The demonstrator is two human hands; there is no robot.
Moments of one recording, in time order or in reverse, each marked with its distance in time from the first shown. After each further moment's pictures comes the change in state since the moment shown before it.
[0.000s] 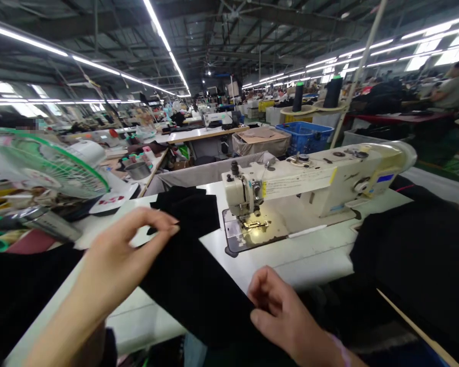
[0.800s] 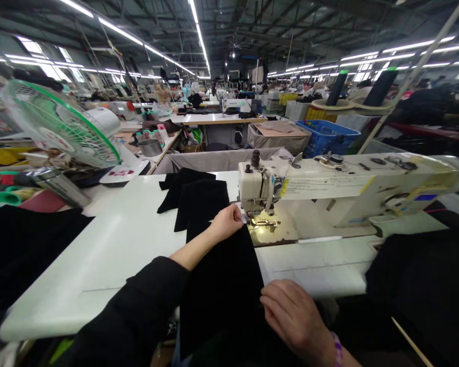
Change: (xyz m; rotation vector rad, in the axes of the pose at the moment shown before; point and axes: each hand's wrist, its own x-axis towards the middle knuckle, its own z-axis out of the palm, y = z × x) left_hand 0.015 -0.085 0.194 -0.145 -0.438 -0.247; right_hand 0.007 0.049 -0.049 -1.249 0.023 -0.944
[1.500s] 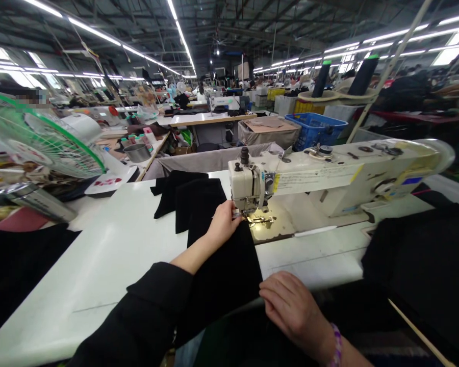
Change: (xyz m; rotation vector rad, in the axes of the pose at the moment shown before) left_hand 0.003 0.012 0.003 0.124 0.082 0.050; right_hand 0.005 -0.002 0.002 0.072 -0.026 0.127
